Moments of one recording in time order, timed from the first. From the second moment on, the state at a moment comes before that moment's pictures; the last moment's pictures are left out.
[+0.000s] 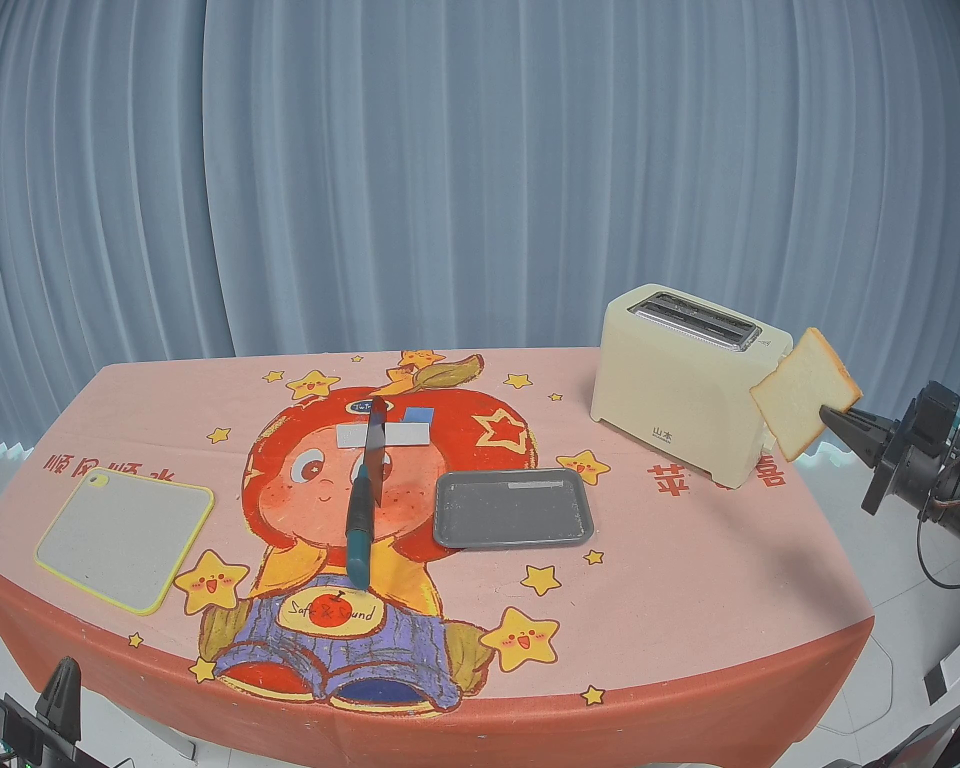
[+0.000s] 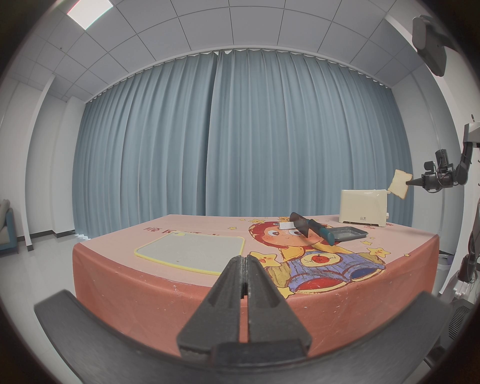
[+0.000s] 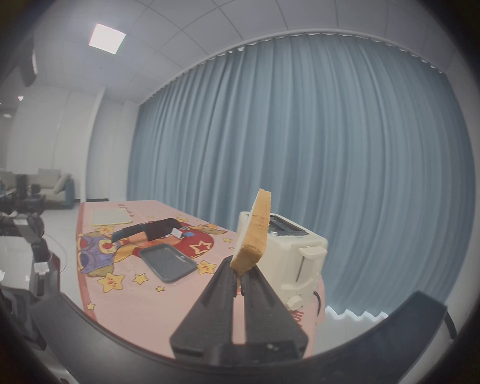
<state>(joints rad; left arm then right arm) 0.00 0.02 -0.02 0.00 0.02 -0.01 0.00 1.38 -0.37 -0.88 0.51 -0.19</state>
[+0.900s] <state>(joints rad) 0.00 0.02 -0.02 0.00 0.02 -0.01 -0.02 1.39 -0.36 -0.87 0.72 -0.37</state>
